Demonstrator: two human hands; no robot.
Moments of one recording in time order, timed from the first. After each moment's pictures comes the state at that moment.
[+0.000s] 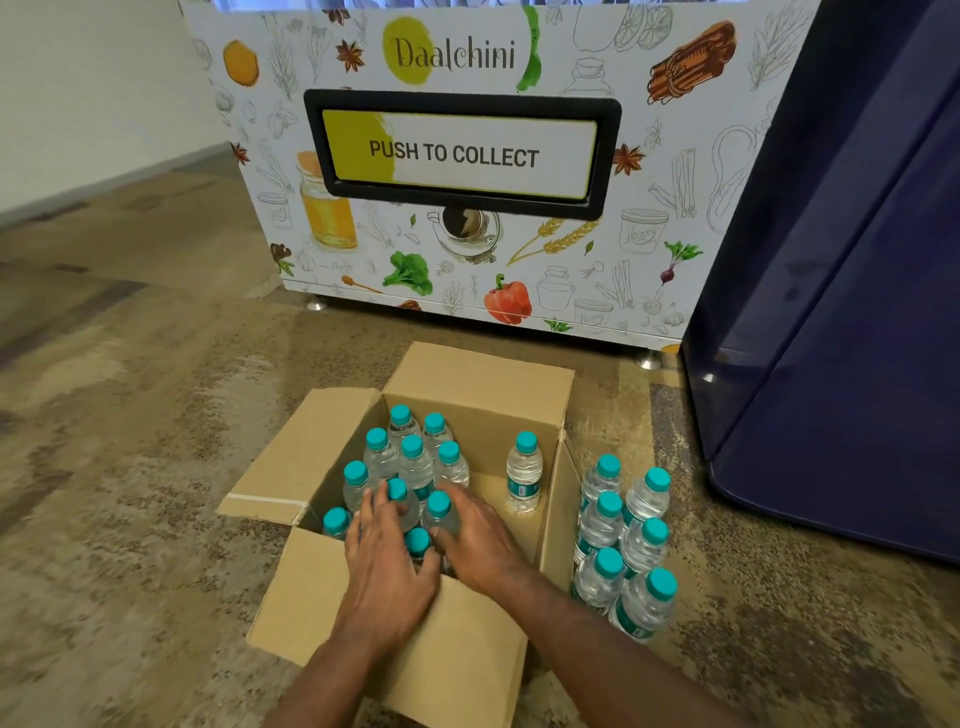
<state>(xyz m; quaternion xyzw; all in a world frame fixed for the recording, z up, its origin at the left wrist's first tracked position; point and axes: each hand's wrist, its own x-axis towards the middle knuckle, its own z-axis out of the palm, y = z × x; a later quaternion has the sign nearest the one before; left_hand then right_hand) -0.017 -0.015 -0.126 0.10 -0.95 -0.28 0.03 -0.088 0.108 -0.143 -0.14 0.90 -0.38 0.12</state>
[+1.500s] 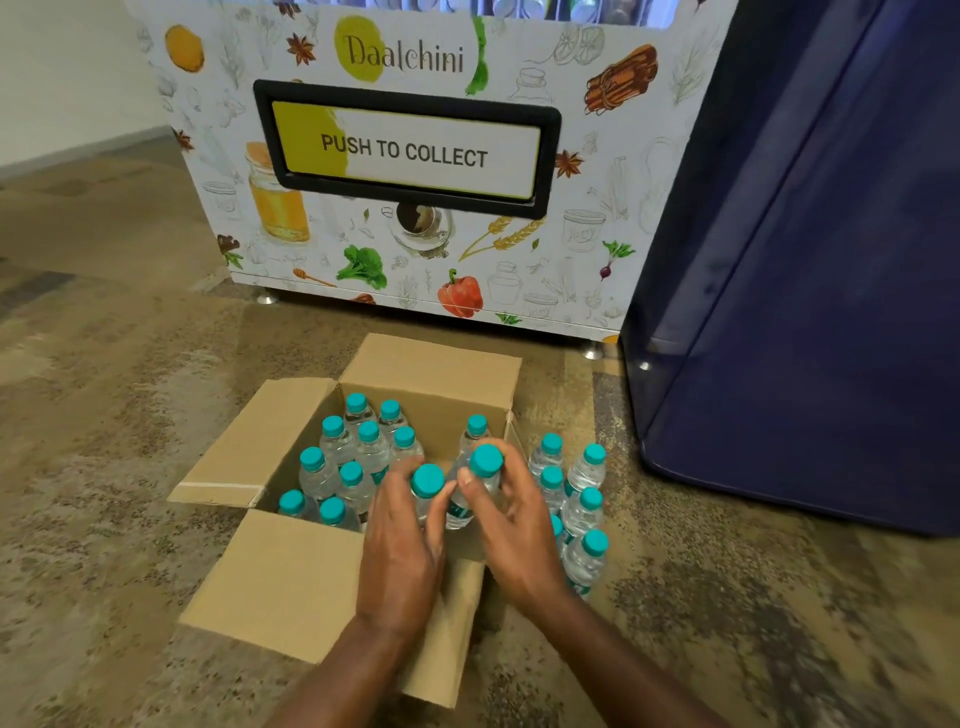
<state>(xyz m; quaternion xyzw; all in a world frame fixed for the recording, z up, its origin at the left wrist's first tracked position) 0.014 0.057 -0.086 0.03 -0.86 -0.45 0.23 -0.006 0.180 -0.045 -0.08 0.73 -0.68 -0.04</state>
